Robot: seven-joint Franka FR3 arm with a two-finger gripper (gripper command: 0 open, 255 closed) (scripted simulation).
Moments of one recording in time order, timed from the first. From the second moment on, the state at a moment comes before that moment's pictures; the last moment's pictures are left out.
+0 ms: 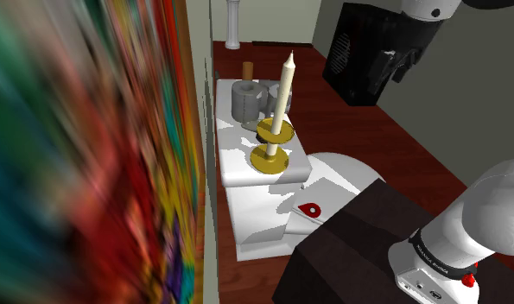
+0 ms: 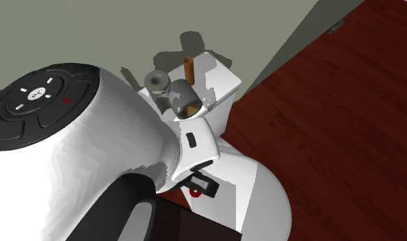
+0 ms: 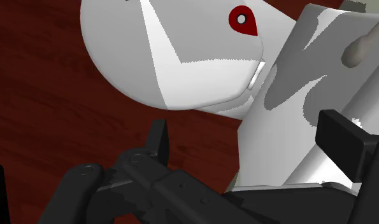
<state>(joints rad) -0.02 -0.81 0.06 -2.41 -0.12 1.68 0.13</state>
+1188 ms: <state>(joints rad) 0.01 -0.23 0.25 -2.02 0.00 1.77 0.43</state>
